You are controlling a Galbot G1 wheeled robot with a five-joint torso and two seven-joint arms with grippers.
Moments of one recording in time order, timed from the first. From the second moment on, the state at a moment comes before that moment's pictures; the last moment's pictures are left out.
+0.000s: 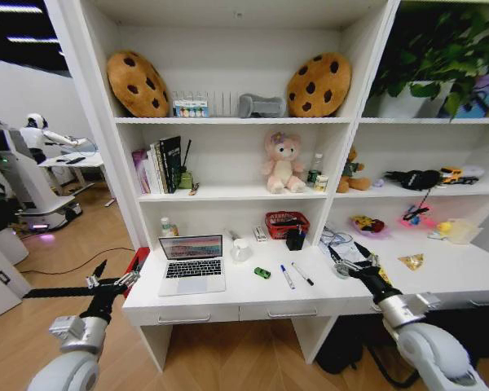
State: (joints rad) left arm 1.64 -1.16 -0.82 -2.20 -0.50 0.04 -0.11; right arm -1.52 1.02 0.89 2.01 0.70 0.01 -0.26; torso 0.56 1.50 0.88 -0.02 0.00
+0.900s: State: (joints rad) left arm 1.64 -1.16 -0.82 -2.20 -0.49 0.04 -0.11; right arm -1.51 1.03 0.89 2.00 0.69 0.01 -0.26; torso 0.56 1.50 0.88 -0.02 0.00
